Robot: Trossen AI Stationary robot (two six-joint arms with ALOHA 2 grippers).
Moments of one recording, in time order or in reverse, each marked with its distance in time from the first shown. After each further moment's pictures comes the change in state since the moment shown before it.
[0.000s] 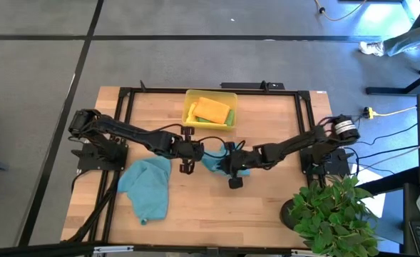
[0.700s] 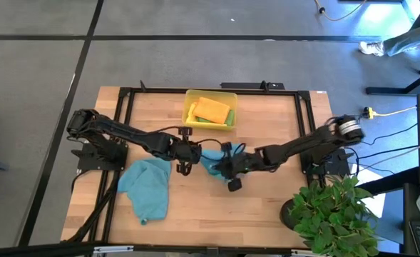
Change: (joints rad) left arm -0.022 -0.018 0.001 -0.067 -0.056 0.007; right arm 0.050 -0.045 0.078 -0.014 0.089 -0.179
